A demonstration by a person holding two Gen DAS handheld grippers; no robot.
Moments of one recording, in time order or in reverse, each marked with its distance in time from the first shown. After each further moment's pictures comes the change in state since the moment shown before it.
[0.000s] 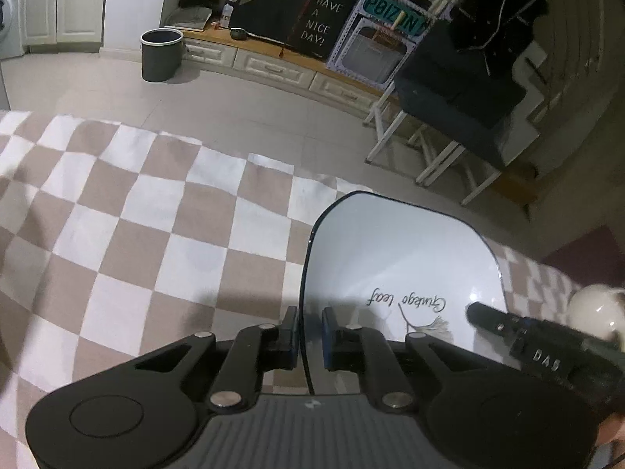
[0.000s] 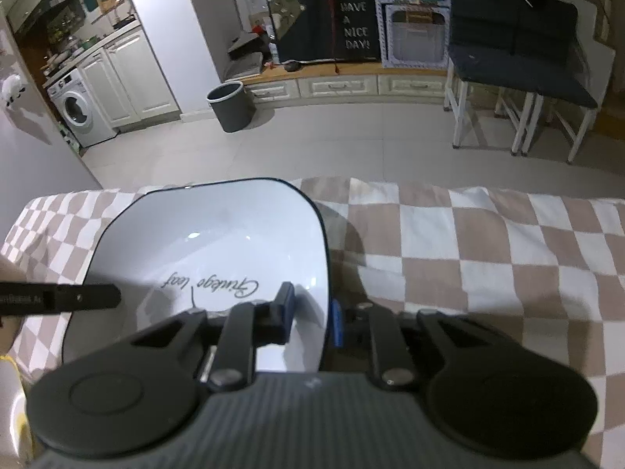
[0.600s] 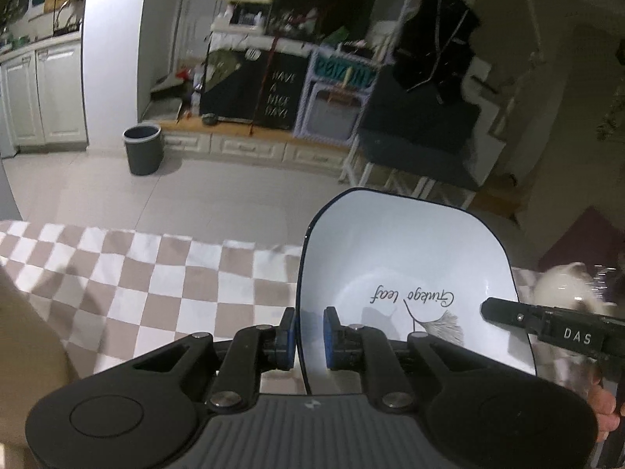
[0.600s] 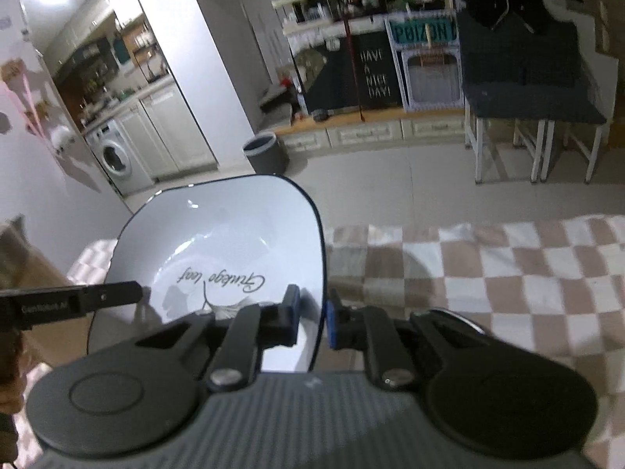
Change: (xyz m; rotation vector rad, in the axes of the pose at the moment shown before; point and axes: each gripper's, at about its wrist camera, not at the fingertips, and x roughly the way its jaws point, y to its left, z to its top) left arm -0.116 -0.065 -0.028 0.210 -0.215 0.026; right arm -0.113 -0.008 -0.017 0.056 -0.169 0.128
